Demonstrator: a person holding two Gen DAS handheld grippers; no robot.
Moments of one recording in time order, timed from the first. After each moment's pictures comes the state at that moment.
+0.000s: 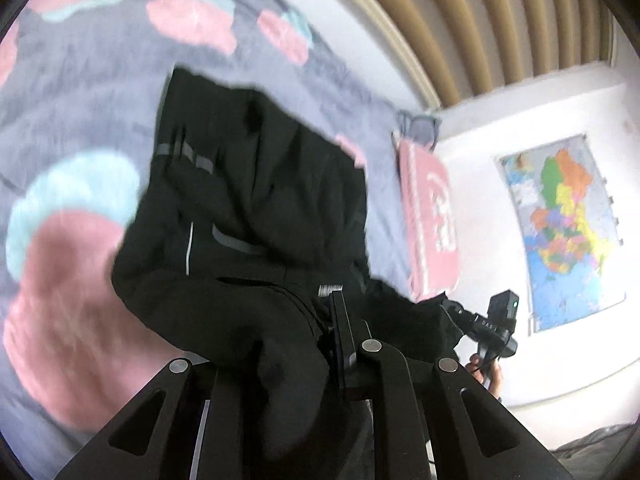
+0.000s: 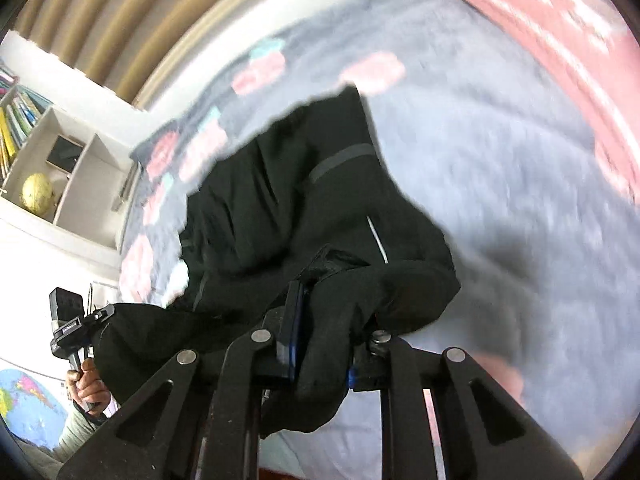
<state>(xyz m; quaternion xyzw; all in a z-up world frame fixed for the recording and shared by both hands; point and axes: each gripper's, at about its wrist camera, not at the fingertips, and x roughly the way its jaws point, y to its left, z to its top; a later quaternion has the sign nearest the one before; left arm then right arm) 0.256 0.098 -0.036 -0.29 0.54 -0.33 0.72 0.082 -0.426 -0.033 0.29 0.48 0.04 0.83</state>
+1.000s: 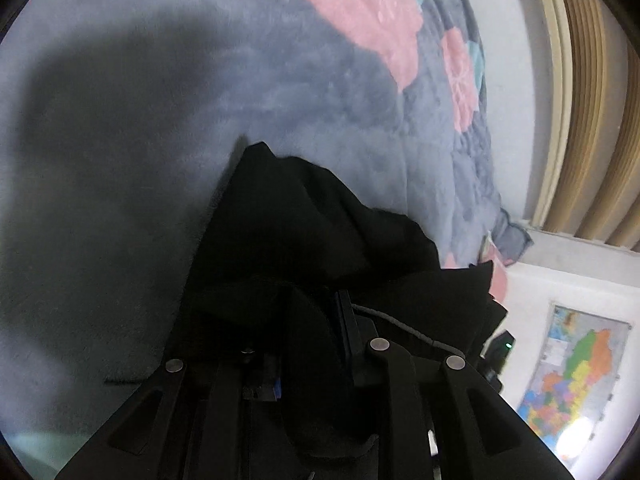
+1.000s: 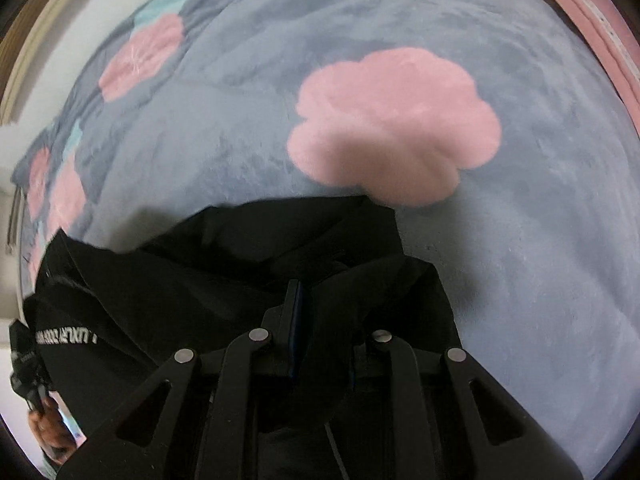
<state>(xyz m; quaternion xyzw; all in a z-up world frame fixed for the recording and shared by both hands) 0.541 0.082 -0.230 -0.41 0.65 -0.18 0.62 0.439 -0.440 -0.177 0.21 0.61 -0.07 0.76</state>
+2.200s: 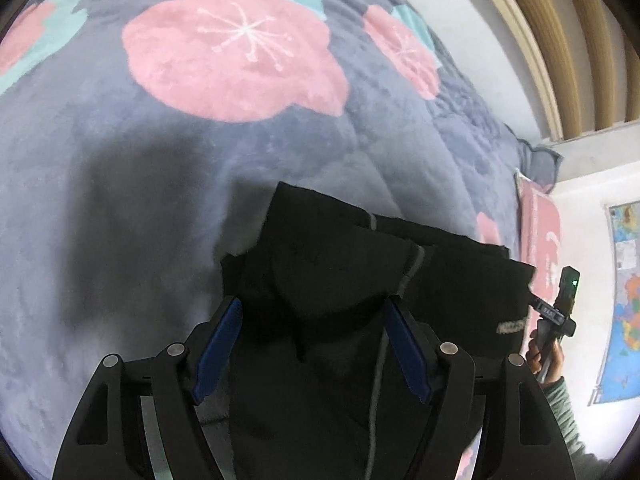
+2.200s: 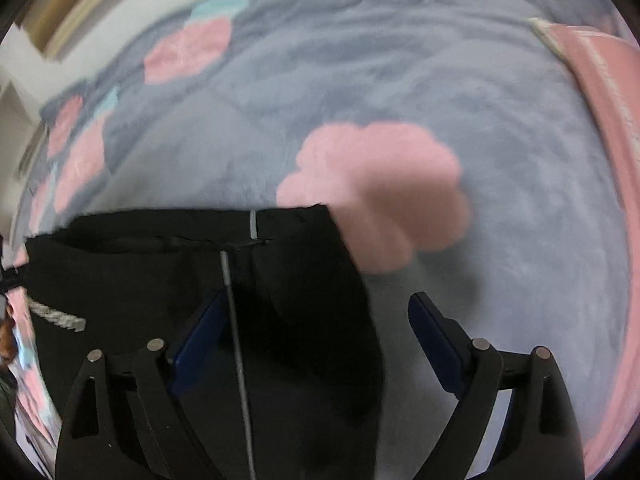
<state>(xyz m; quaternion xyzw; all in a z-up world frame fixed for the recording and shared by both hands) 0.566 0.066 -0.164 -0.20 0.62 -0.21 0.73 0.453 -0.470 -0.157 0.10 0.59 0.01 0.80</state>
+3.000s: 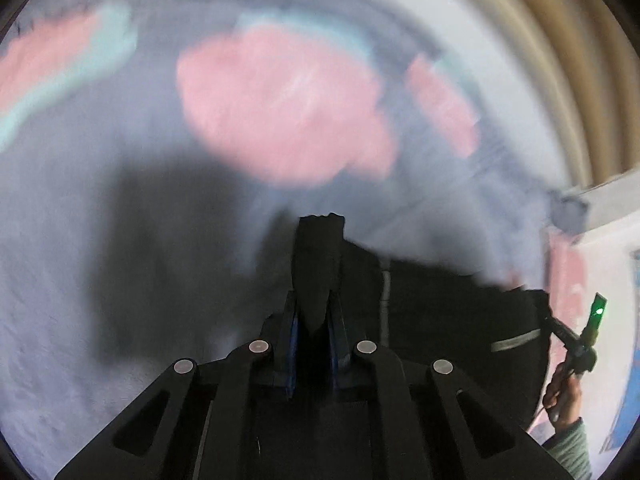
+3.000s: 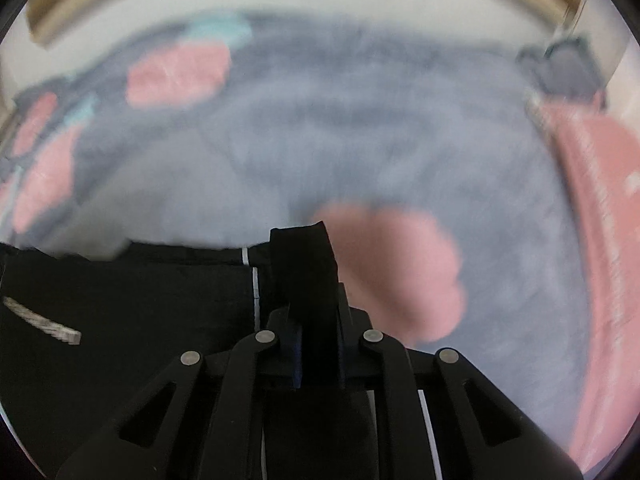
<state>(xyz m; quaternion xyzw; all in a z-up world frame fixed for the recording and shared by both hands) 0.582 0.079 -0.184 -0.22 0.60 -0.12 0.77 0.506 -0.432 -0.157 0.03 0.56 -0.07 0.83</state>
